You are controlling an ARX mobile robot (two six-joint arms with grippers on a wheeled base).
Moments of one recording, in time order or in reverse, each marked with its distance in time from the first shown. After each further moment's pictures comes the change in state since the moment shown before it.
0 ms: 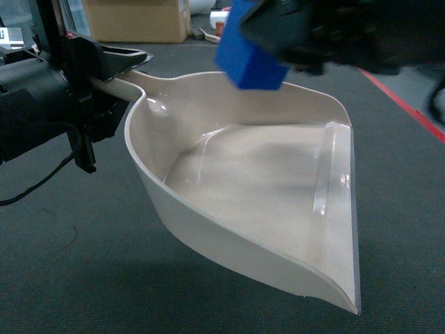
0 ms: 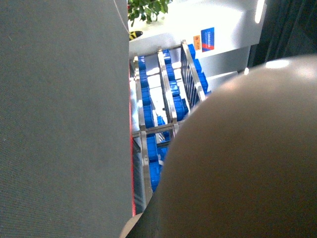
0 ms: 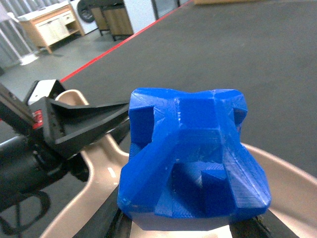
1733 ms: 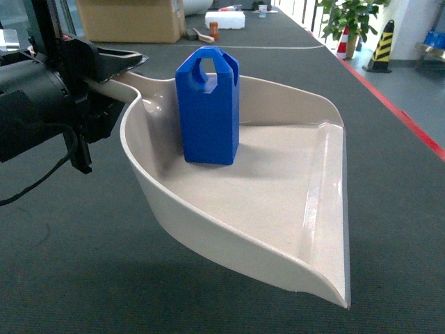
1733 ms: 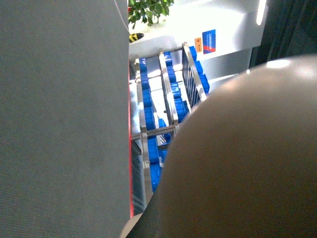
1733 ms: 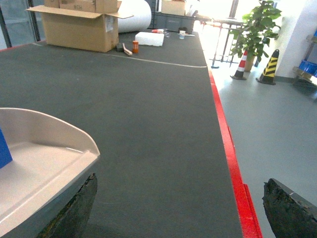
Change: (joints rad) left arm 0.003 0.002 -0.001 -0.001 0.000 0.003; right arm -0.339 -0.875 -0.479 -0.234 0.236 -0.255
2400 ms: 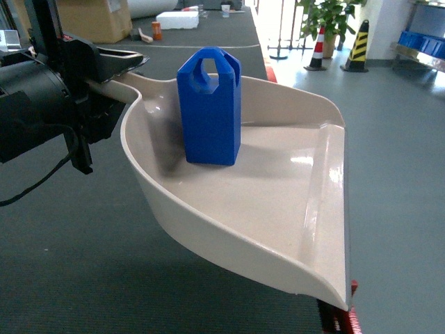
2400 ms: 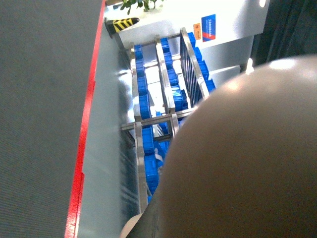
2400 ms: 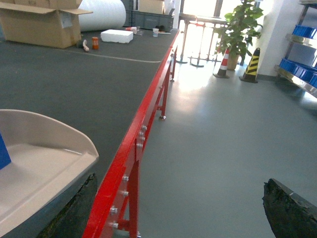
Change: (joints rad) left arm -0.002 0.002 0.000 0.000 0.000 -0.001; right arm 0.000 0.000 0.000 0.000 0.002 -0.001
